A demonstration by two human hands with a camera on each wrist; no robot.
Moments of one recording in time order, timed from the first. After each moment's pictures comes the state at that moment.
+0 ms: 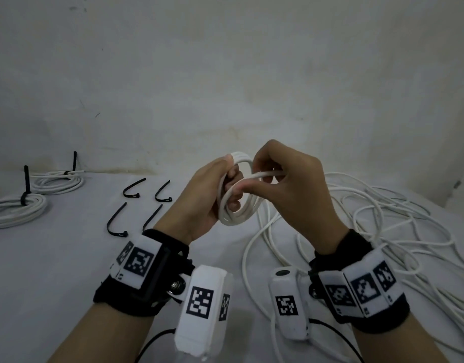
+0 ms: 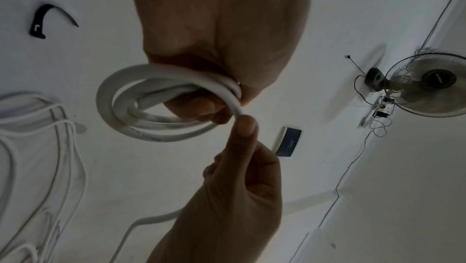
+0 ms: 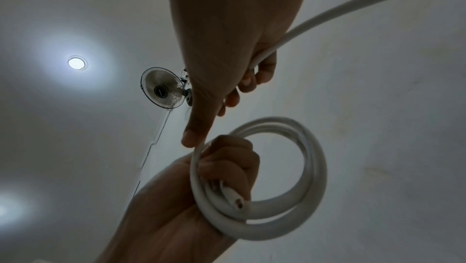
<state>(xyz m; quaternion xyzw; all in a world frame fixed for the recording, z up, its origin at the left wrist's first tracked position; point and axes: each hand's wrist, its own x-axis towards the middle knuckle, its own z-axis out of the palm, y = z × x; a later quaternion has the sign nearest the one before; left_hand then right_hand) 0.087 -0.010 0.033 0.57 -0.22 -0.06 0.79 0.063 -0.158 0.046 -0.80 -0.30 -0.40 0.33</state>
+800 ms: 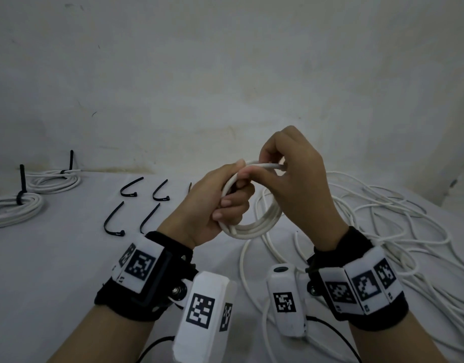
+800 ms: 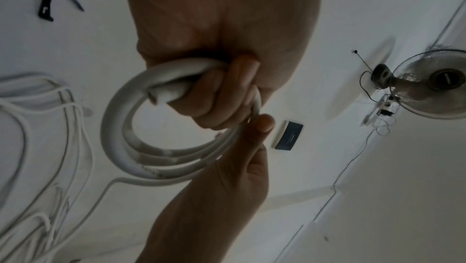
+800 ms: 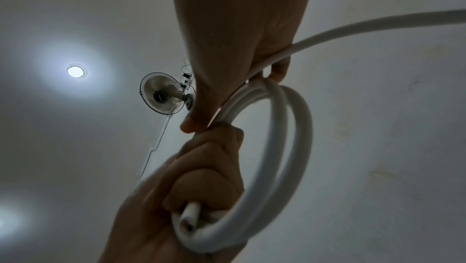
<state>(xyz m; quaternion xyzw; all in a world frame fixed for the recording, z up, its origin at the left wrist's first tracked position) 0.079 -0.015 0.035 0.50 -0.24 -0.20 0.81 0.073 -0.162 0.047 -0.78 -0.28 -0.45 0.34</state>
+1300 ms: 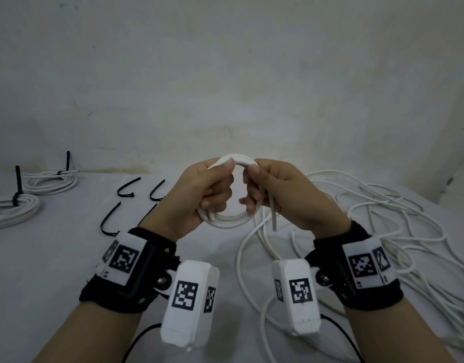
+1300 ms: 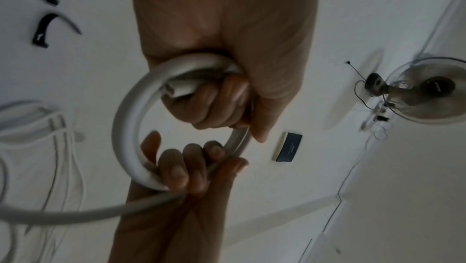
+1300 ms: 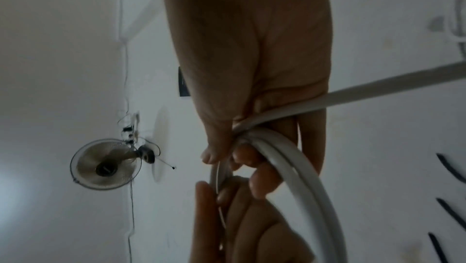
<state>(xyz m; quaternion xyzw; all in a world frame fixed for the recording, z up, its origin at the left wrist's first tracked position) 0.087 -0.003 0.034 0.58 -0.28 -0.08 0.76 0.077 -0.171 0.040 -0.73 -0.26 0.00 0.64</state>
